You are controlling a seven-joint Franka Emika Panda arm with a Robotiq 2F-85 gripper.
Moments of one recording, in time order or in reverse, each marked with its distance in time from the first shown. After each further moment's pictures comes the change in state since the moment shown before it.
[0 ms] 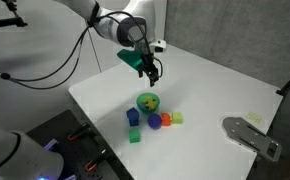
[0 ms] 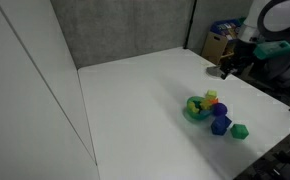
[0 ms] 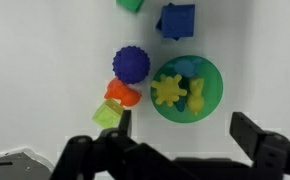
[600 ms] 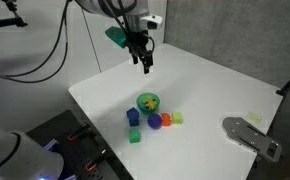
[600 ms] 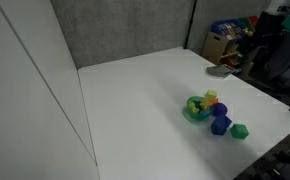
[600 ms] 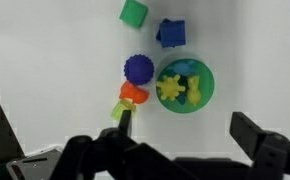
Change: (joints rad) arm -0.008 -0.228 0.007 -0.013 0.000 -0.209 0.084
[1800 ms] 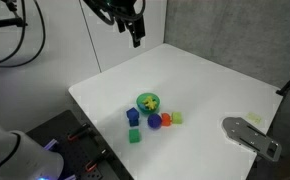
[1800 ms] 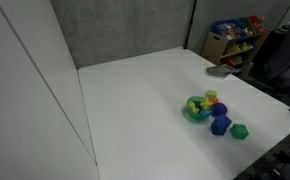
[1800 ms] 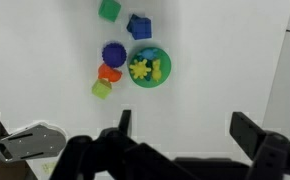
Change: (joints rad) arm 0.004 -0.382 -0.151 -0.013 0.197 -0.223 -0.244
